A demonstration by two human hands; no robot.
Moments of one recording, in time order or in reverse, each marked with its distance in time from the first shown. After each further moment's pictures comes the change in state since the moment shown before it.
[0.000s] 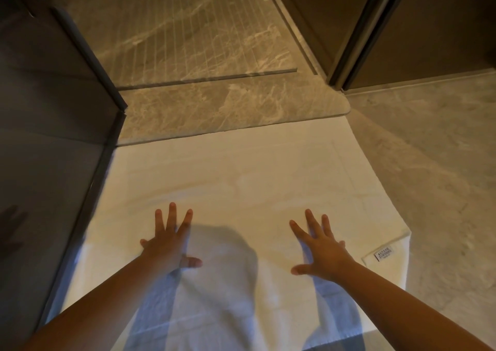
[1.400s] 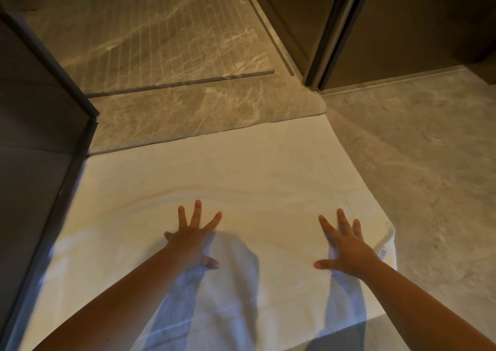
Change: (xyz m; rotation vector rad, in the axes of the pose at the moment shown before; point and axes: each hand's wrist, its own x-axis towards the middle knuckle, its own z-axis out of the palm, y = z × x) left_hand 0.003 0.094 -0.020 0.055 -0.013 0.180; right_hand -0.015 0.096 -0.002 0.152 0.073 0.201
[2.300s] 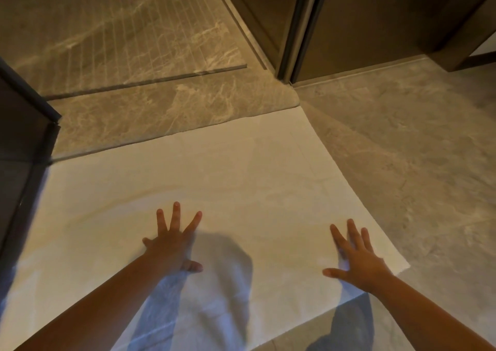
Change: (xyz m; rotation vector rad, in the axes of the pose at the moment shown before) left_hand 0.004 0.005 0.012 0.107 0.034 -0.004; right_hand -0.050 0.056 0.018 0.005 -0.009 0.116
